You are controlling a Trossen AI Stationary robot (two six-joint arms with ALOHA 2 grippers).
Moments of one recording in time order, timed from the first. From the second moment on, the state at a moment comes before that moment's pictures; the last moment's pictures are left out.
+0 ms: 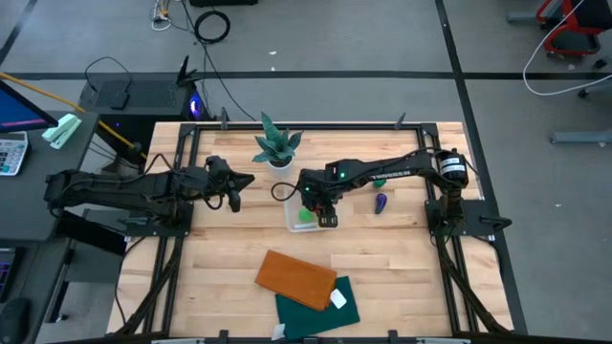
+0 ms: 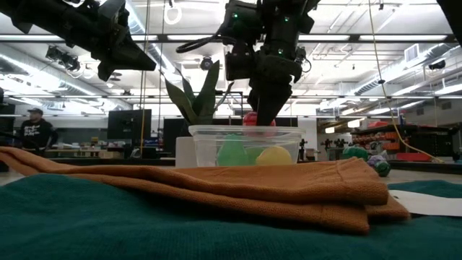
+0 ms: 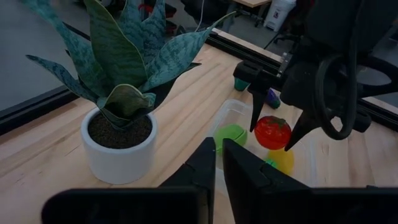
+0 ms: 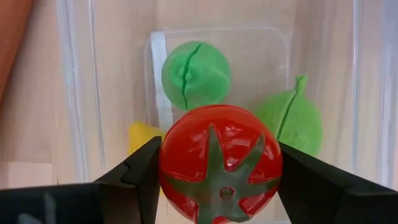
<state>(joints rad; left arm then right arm) 0.03 0.71 0.44 -0.05 -0.38 -0.41 -0.07 1.92 1.50 -0.83 -0.07 -0.12</state>
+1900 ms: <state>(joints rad) 0.03 0.71 0.44 -0.07 -0.38 -0.40 -0.11 1.93 1.72 -1.26 0.00 -0.03</state>
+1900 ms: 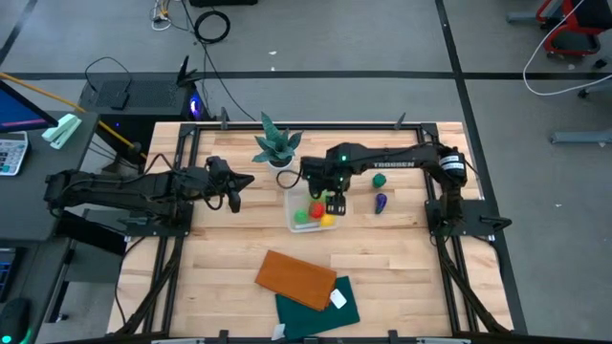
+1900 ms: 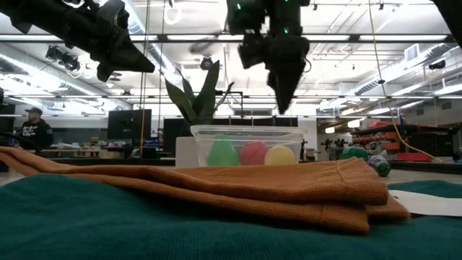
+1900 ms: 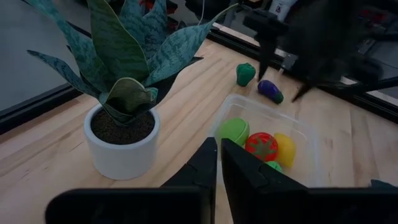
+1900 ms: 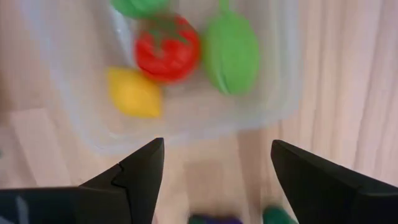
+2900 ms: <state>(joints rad) 0.03 0.71 0.44 -0.07 -0.38 -0.41 -0.38 1.37 0.94 -1.03 0.10 0.63</state>
